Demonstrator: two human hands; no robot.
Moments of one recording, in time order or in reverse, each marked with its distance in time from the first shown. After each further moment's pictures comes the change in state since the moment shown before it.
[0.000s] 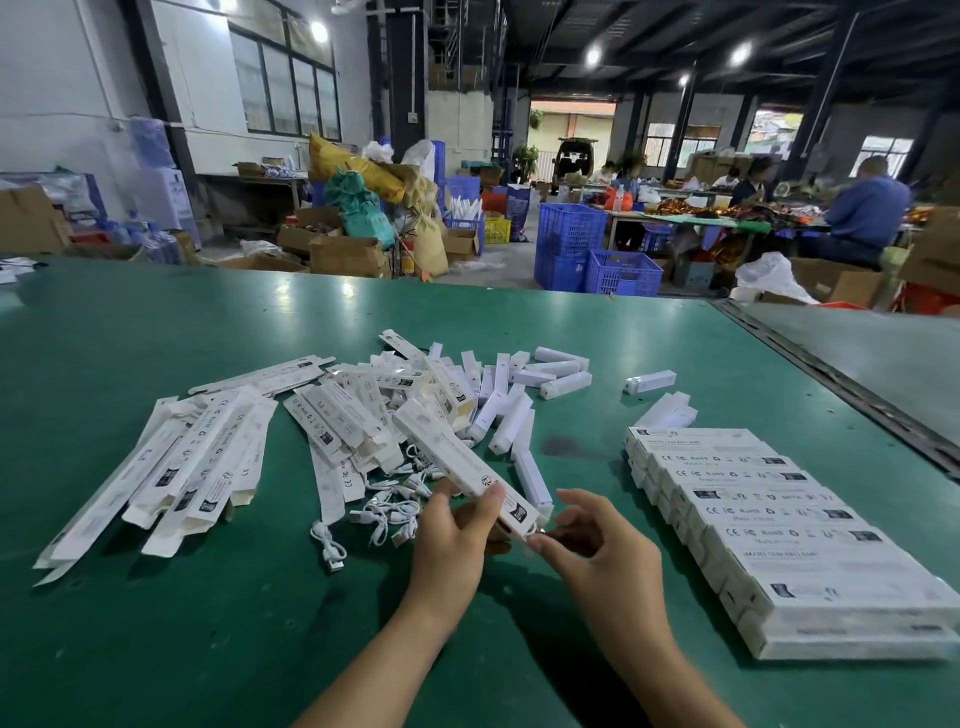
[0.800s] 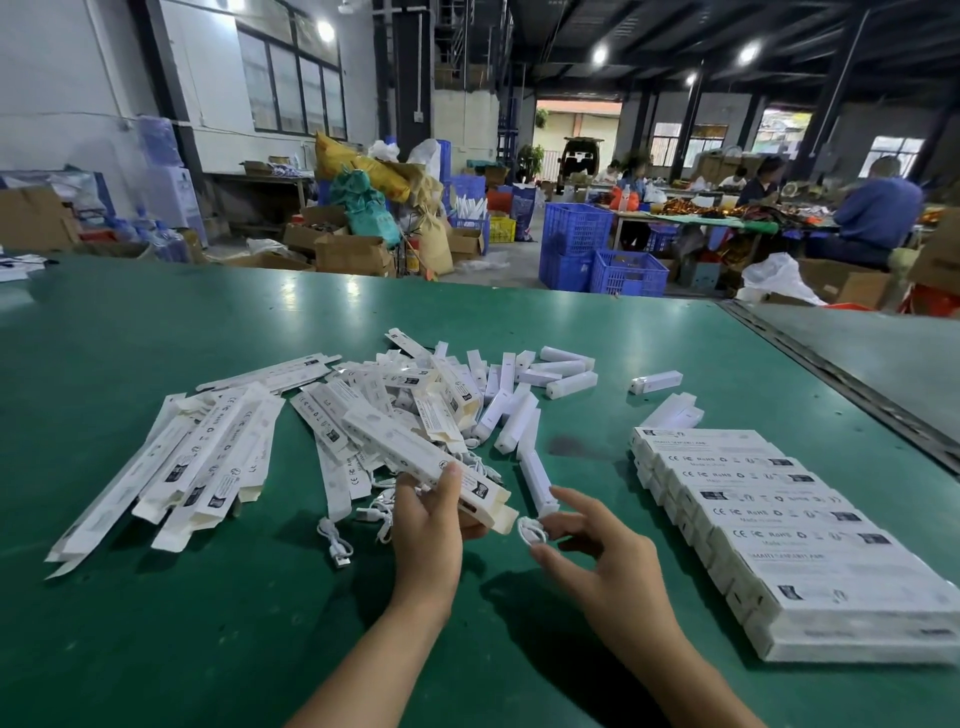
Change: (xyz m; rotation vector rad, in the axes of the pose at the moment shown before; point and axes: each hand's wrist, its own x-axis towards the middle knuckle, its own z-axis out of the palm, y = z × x) left_hand 0.010 0.002 -0.009 -0.148 0.264 -0.034; right_hand -0.001 -0.001 -0.013 -0.094 -0.217 -0.028
